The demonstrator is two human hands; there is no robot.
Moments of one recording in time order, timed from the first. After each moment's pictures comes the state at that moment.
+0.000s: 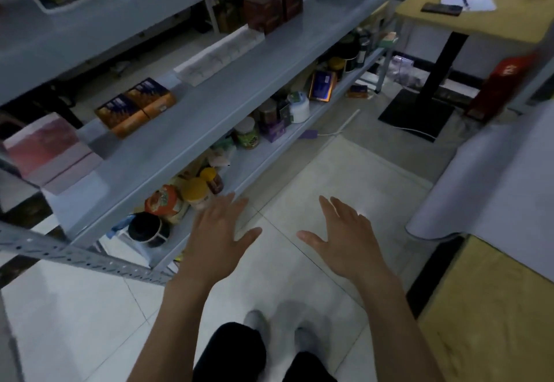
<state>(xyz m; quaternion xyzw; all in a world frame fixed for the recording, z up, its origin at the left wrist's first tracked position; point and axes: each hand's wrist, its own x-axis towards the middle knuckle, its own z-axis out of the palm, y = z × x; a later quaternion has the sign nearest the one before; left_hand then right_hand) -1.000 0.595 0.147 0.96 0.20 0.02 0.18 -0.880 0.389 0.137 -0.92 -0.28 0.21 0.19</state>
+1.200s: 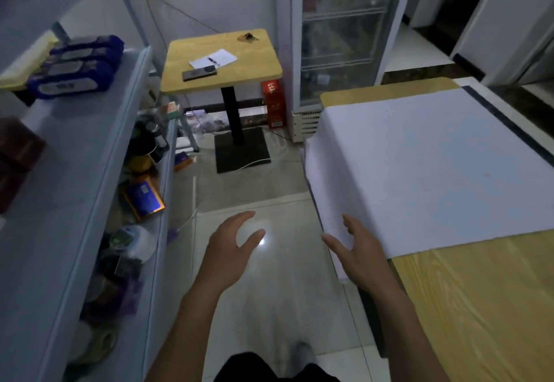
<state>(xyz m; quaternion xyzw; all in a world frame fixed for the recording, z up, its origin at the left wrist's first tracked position) -0.570 0.555 0.118 0.87 -0.13 -0.12 0.46 -0.676 0.330 0.110 -0.84 0.27 0.00 0.47</state>
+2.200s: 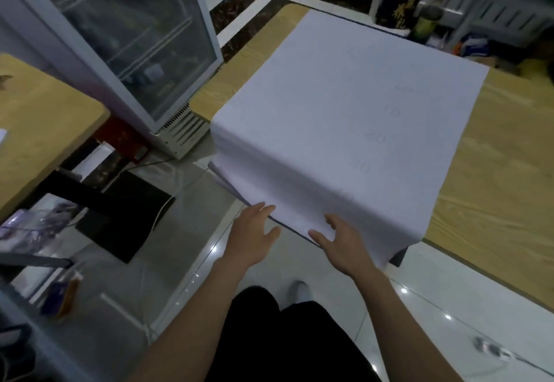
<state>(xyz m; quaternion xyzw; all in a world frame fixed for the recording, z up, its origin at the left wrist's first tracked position) -0.265 0.342 -0.008 0.76 -0.56 -0.30 0.15 -0.473 0.295 0.001 -0.67 0.60 -0.05 0.44</state>
